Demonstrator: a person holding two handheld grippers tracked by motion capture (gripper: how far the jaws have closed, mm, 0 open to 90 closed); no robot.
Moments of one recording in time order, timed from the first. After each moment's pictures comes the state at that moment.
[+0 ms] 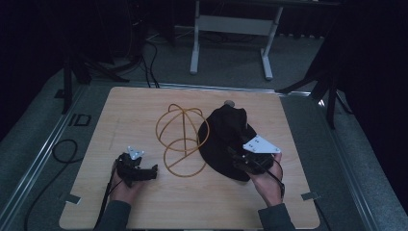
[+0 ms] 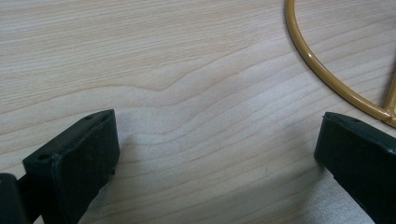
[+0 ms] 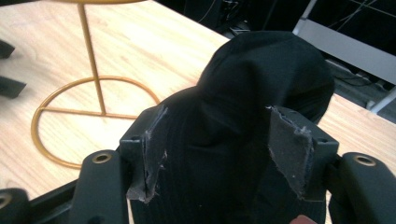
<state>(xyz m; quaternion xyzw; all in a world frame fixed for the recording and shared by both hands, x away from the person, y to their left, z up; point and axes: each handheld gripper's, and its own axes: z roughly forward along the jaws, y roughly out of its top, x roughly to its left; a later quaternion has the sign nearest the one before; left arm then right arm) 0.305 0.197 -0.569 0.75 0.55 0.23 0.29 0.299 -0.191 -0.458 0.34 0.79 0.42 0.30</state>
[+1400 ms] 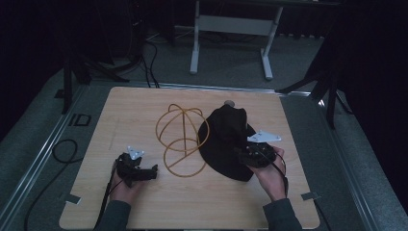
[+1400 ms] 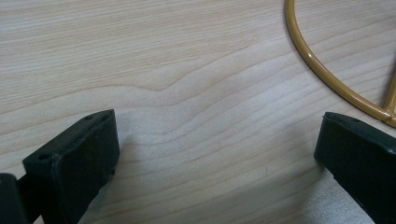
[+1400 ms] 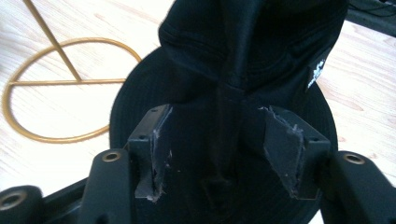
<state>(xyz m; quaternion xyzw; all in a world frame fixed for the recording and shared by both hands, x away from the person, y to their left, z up) 0.305 0.197 -0.569 0.75 0.55 0.23 0.29 0.330 -0.209 -0.475 0.41 0.80 0.37 0.23</state>
